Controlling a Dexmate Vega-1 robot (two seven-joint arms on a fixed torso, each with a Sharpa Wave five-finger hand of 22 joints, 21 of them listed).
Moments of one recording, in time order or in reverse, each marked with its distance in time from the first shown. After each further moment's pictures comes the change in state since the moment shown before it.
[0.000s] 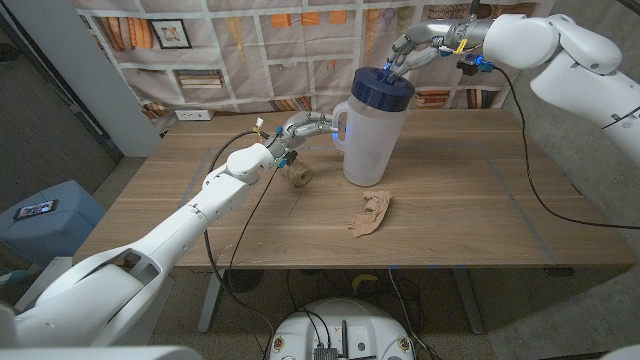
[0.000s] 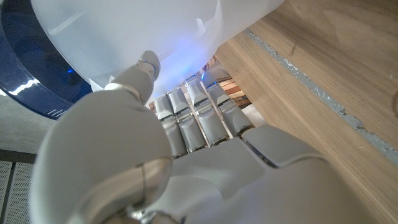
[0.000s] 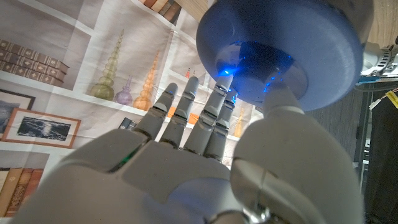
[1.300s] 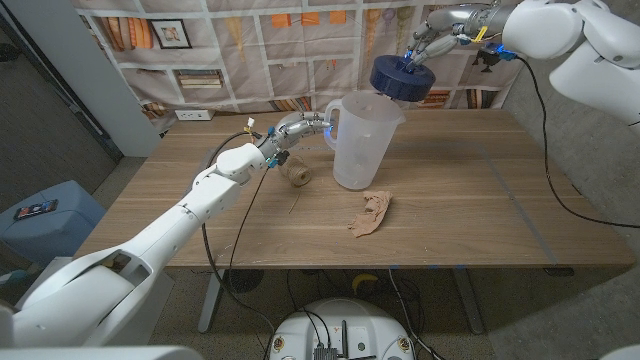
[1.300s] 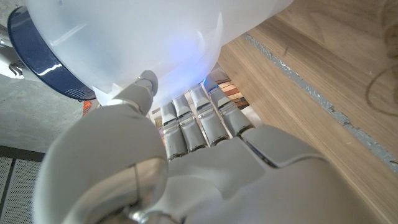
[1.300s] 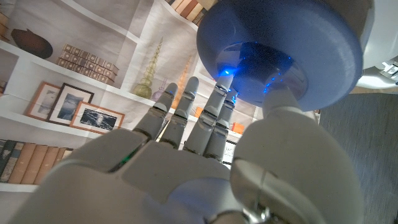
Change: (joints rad) left arm 0.001 0.037 -0.021 0.007 -0.054 -0.004 -0.079; left_hand -0.148 -0.014 -0.029 0.022 0.008 -0.223 0.007 -0.039 0.000 -0.223 -0.006 -0.023 0.002 -0.203 0.027 -0.012 -0.002 -0.082 0.007 -0.008 0.000; right arm -0.032 -0.082 0.055 -0.095 -0.038 -0.149 0.012; right_hand -0.003 0.003 -0.008 0.000 -0.004 0.000 0.000 -0.003 0.000 0.000 0.000 -0.008 0.005 0.000 0.000 -0.003 0.000 -0.005 0.005 0.000 0.000
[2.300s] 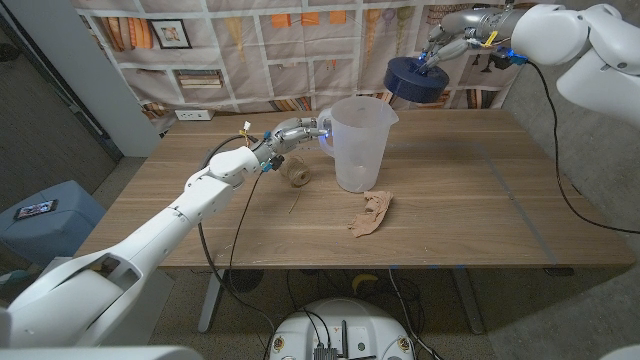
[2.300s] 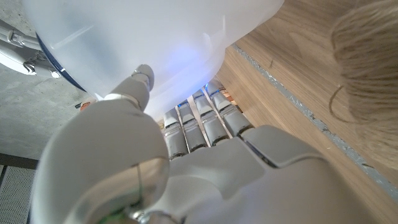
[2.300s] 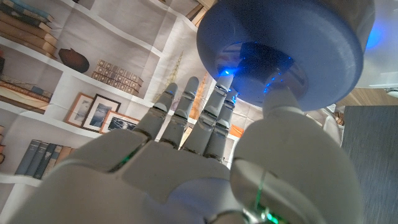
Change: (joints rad) left arm 0.031 0.048 -0.011 -0.036 -0.027 0.024 -0.034; left_hand 0.039 -0.050 -0.098 -0.005 0.000 -0.151 -0.040 0.005 -0.007 -0.268 0.053 0.000 -0.005 -0.272 0.036 0.004 0.003 -0.086 0.004 0.000 0.000; right arm -0.038 -0.044 0.014 -0.021 -0.035 -0.077 -0.017; right_hand 0.000 0.000 -0.004 -0.004 0.004 0.000 0.000 -0.001 0.000 0.000 0.000 -0.008 0.000 0.000 0.000 0.000 0.000 0.000 0.000 0.000 0.000
